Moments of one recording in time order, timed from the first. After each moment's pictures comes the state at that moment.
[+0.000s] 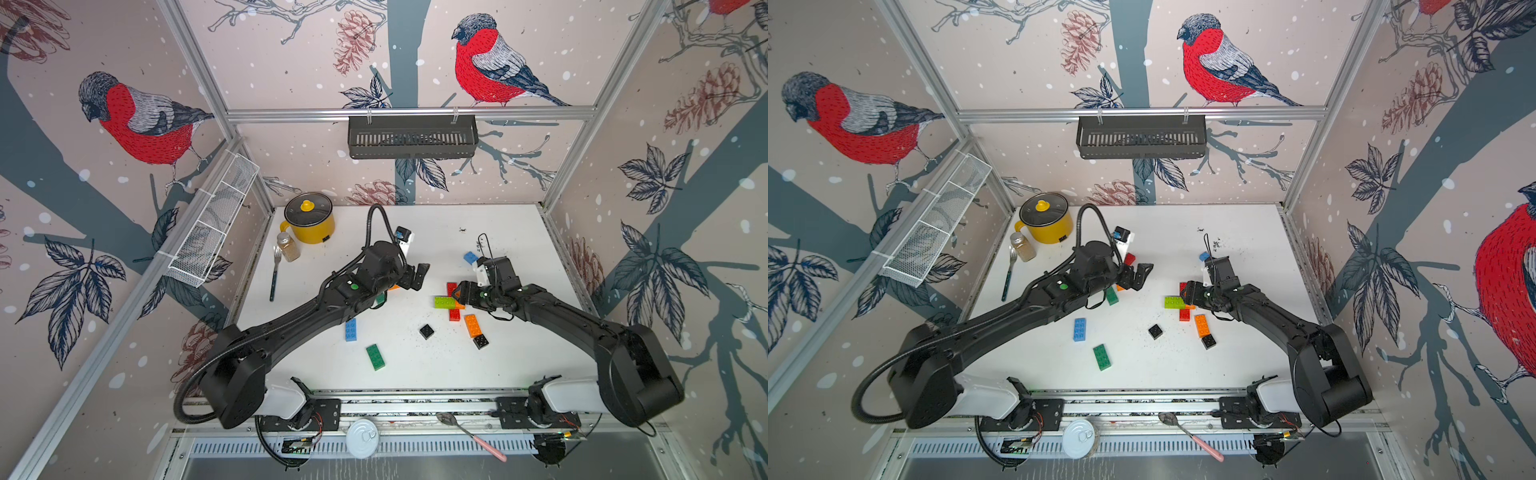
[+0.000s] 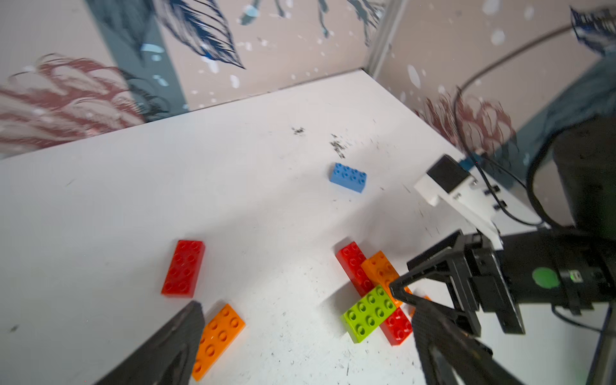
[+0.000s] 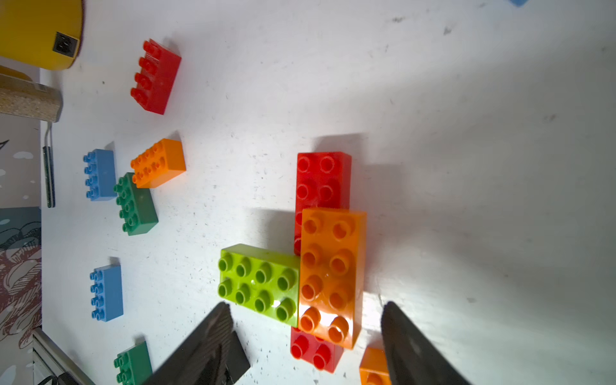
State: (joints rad) left arm -0.75 1.34 0.96 -0.08 -0.11 -0.30; right arm 0.38 1.36 0.70 -0.26 -0.29 0.53
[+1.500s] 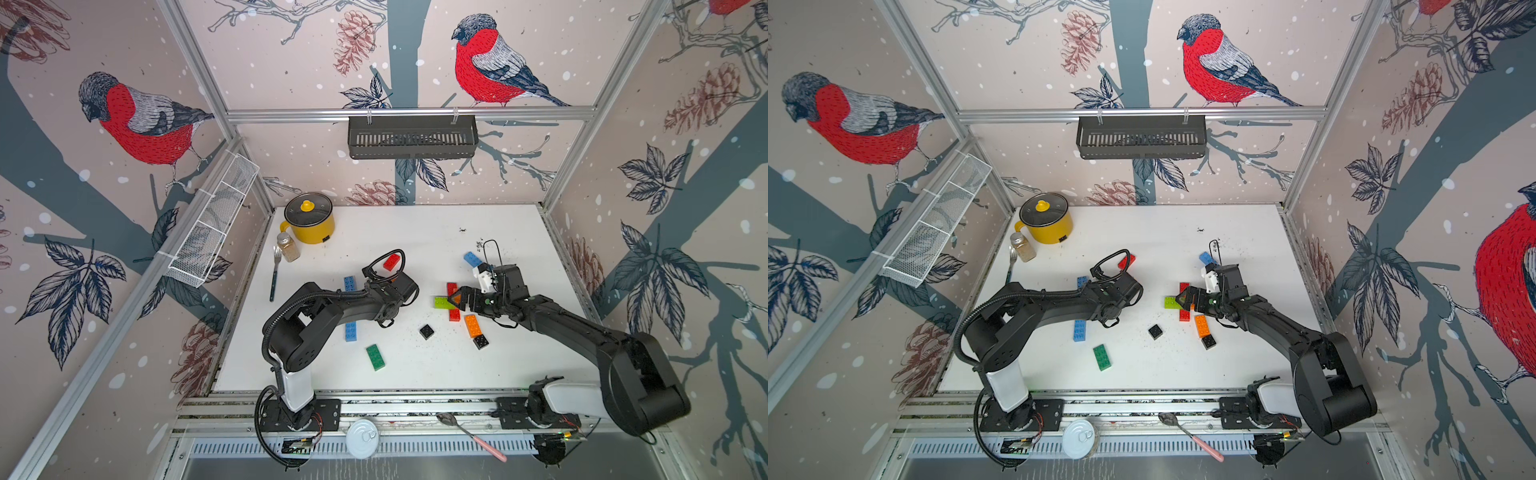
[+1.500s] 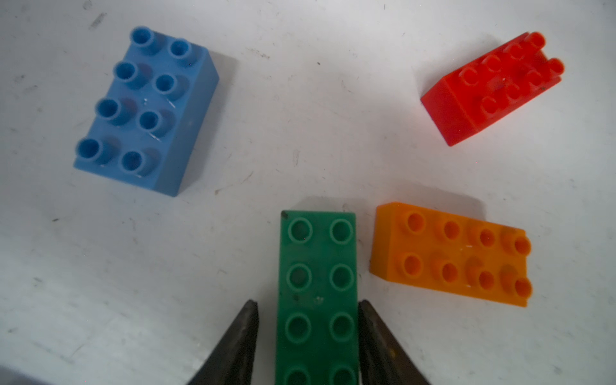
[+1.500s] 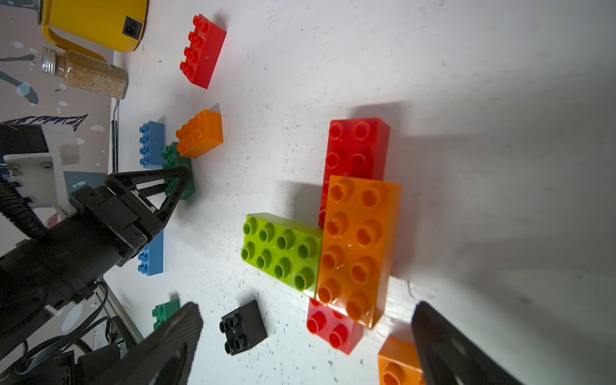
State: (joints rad) left arm -0.80 1.82 0.97 -0.36 -0.54 -1.18; right arm 0.33 1.32 0.58 -0.13 -0.49 0.50
